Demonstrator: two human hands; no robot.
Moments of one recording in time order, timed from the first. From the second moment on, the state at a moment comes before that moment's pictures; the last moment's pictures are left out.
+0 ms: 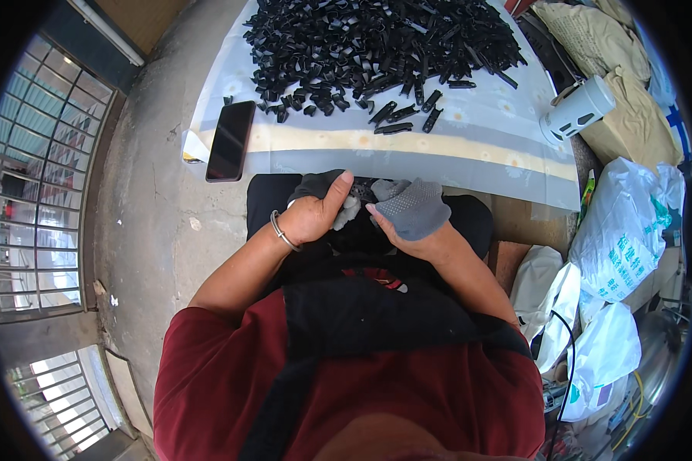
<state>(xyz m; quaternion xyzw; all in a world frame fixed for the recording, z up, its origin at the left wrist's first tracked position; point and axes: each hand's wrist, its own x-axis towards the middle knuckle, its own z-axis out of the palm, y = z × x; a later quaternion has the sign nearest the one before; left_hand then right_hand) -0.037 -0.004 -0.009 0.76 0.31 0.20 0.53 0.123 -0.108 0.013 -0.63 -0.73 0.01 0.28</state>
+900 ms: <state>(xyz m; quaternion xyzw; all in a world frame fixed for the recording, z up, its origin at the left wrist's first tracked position) 0.023 0.103 -0.031 0.91 0.38 0.18 0.03 0.185 -0.028 -0.016 -0.63 -0.73 -0.17 0.20</state>
